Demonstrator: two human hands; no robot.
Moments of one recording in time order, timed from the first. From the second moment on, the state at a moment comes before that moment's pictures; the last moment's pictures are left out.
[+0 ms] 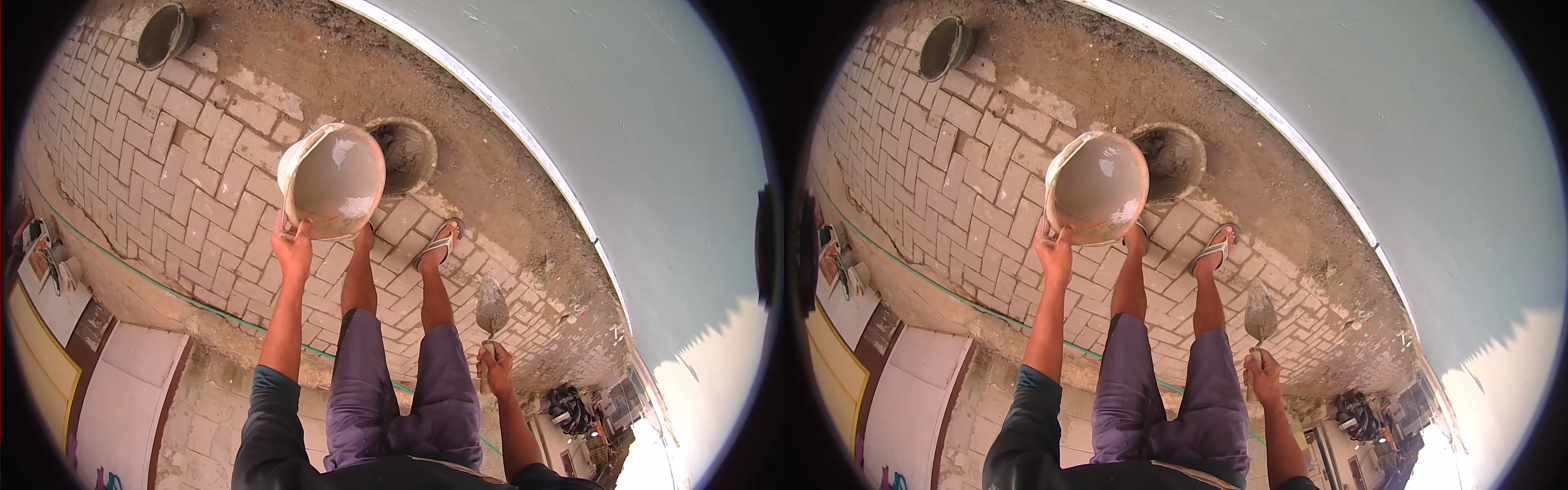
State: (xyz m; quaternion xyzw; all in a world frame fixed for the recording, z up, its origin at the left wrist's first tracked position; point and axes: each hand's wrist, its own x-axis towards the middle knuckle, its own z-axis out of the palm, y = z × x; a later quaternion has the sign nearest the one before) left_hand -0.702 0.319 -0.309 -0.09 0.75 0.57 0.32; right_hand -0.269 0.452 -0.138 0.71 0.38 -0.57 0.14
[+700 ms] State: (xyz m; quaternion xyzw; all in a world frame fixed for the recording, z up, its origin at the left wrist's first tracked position) left_hand -0.761 0.270 -0.349 -0.16 0.63 0.65 0.39; right_hand -0.270 0.449 -0.157 0.72 0.36 -0.58 0.11
